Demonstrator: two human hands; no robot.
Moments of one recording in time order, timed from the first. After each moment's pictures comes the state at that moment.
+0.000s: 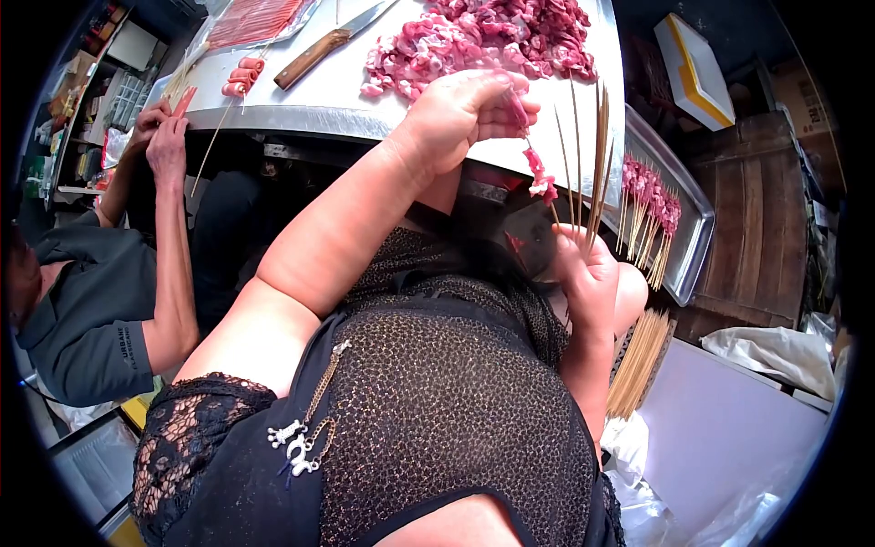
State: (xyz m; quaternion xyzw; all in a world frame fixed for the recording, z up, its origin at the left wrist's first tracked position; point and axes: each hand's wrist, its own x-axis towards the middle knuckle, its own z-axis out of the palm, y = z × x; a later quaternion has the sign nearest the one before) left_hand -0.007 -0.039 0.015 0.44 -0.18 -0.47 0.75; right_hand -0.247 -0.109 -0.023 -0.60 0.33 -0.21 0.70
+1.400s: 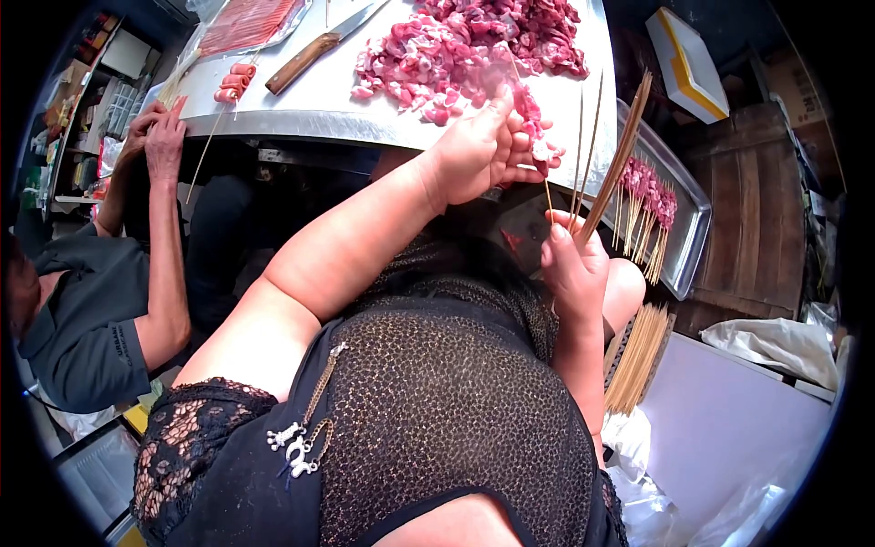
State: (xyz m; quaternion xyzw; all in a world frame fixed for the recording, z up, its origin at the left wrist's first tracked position) left_hand -0.033 -0.052 -0.011 0.31 -0.12 -0.64 0.69; right_hand -0.237 -0.103 -0.016 -0.54 0.30 -0.21 0.76
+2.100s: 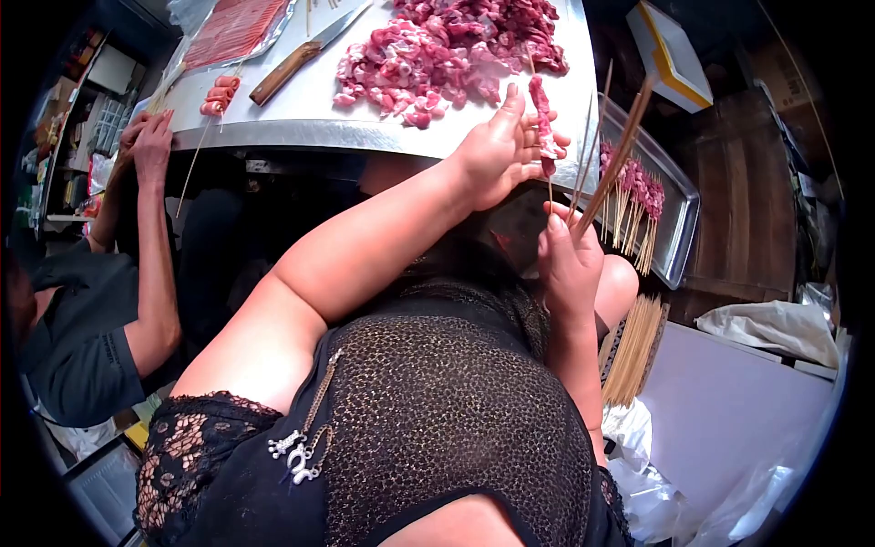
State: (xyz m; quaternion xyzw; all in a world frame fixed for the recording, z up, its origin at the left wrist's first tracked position) left_hand -0.062 -0.081 -0.005 0.31 -0.13 -0.60 0.72; right_hand -0.237 -0.104 -0.017 -0.55 0.32 -0.28 0.73
